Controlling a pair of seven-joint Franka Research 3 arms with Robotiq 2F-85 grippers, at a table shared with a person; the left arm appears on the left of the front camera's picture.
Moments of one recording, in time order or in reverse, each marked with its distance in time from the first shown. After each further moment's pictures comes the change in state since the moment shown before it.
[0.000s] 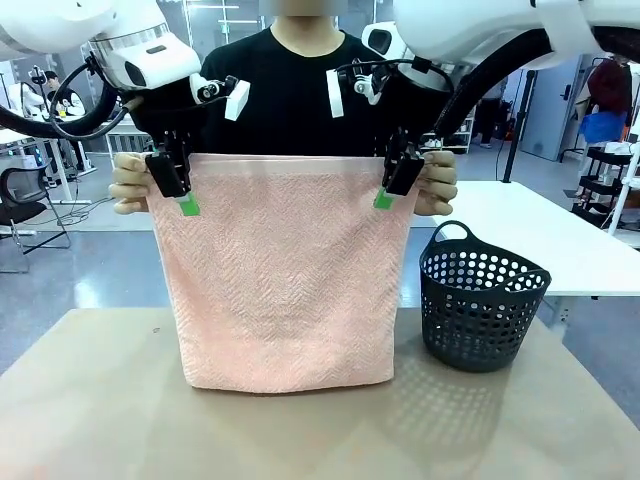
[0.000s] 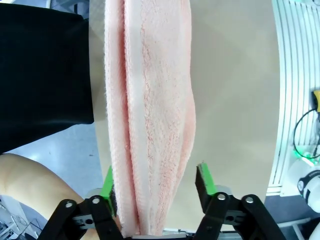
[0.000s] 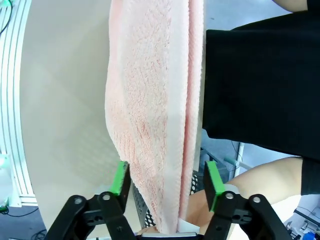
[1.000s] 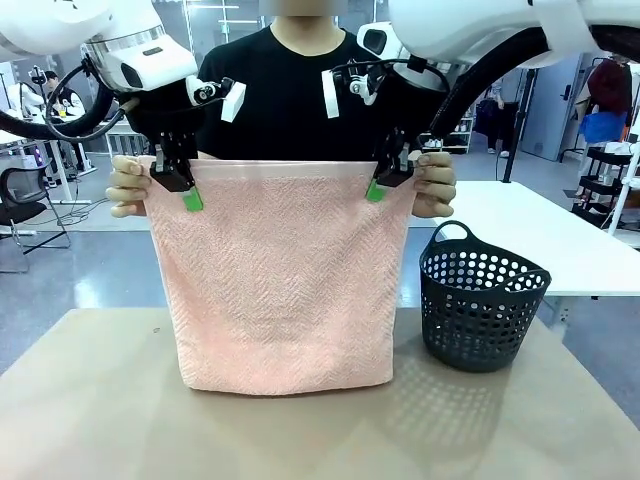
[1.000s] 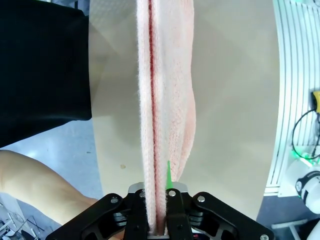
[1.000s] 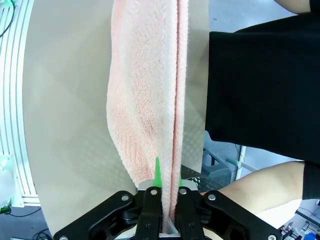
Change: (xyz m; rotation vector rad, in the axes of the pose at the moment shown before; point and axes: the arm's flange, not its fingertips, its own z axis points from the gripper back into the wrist) left arm -0.007 -0.003 -0.001 -0.003 0.006 0.021; right arm 0.006 0.004 -0.002 0.014 0.004 -0.001
